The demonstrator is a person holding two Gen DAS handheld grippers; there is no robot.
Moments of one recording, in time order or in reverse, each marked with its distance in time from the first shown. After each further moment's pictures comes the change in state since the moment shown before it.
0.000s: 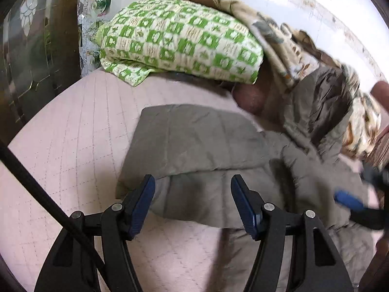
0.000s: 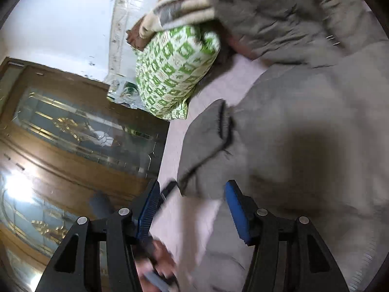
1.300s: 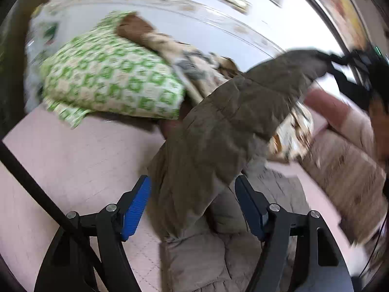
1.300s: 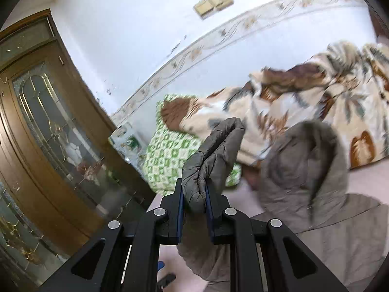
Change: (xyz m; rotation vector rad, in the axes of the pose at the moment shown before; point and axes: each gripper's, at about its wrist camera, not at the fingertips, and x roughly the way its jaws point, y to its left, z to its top) left arm -0.075 -0.031 0.023 0.132 -0.140 -0.440; right arm -0.139 0.199 0.085 -0.401 -0.405 -0.258
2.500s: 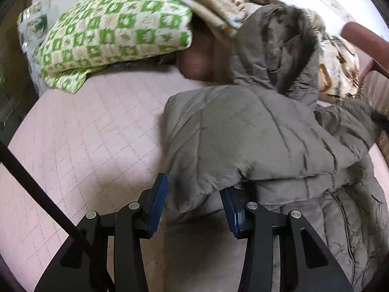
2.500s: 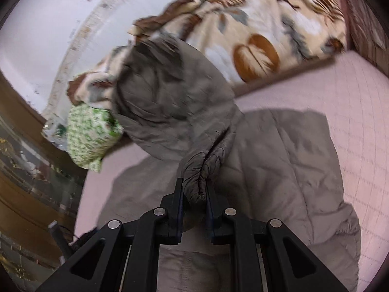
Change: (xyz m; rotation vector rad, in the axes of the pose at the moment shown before) left arm 0.112 -0.009 -0.052 0.074 0.297 0.309; right arm -0.029 -0.240 -0.124 0.244 0.202 -0.290
